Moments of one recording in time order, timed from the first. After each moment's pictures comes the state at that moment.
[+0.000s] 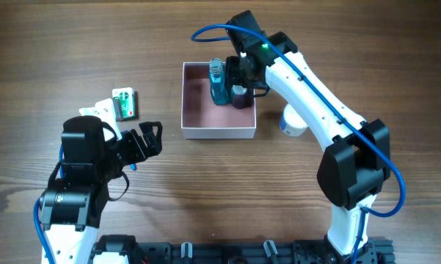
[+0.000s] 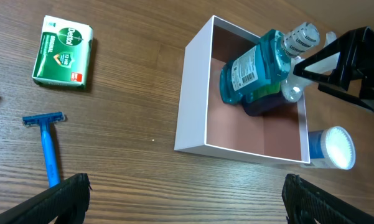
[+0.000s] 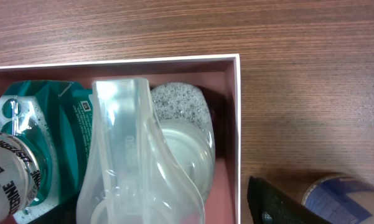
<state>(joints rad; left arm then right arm) -0.05 0.85 0.80 -0.72 0.23 -0.41 0.50 2.05 1.82 -0.99 0.09 0.53</state>
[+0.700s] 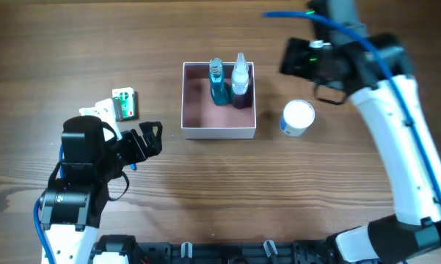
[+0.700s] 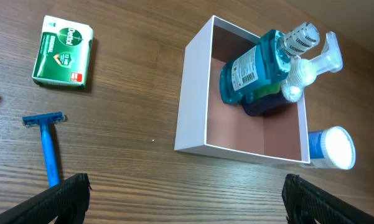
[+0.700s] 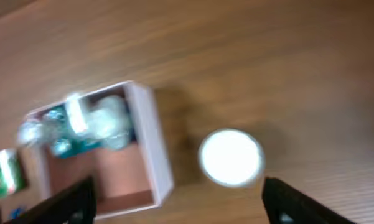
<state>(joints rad) -0.05 0.85 0.80 -0.72 0.23 -0.41 0.27 1.64 1.84 -1.28 0.10 0.56</state>
